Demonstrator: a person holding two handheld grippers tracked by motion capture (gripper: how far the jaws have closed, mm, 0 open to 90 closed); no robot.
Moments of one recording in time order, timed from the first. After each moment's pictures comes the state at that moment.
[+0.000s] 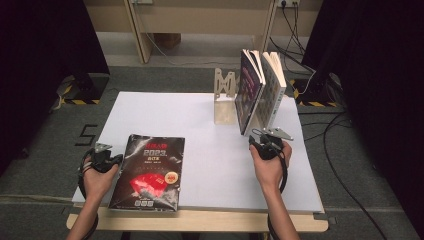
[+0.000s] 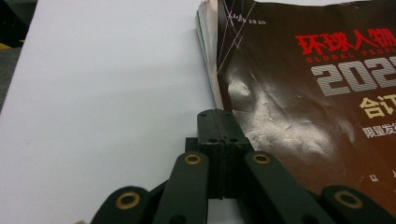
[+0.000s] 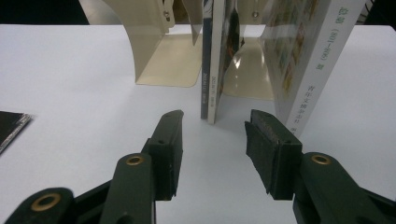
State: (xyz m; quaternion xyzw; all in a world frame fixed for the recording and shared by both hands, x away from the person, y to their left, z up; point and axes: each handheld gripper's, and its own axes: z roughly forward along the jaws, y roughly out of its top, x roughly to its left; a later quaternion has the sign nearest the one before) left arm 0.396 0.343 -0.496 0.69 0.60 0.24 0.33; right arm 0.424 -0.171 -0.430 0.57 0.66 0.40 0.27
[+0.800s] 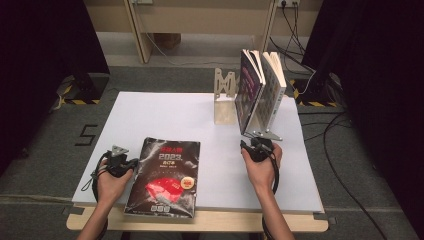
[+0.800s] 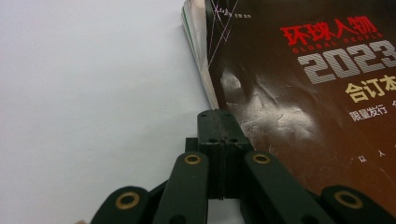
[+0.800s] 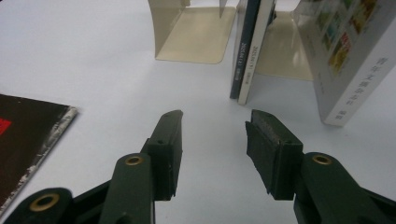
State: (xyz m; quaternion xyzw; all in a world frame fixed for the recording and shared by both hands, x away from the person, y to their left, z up) left arm 0.387 0.294 -0.494 0.73 0.56 0.21 0.34; right arm 0.428 -0.150 -0.446 0.56 0.69 0.39 0.24
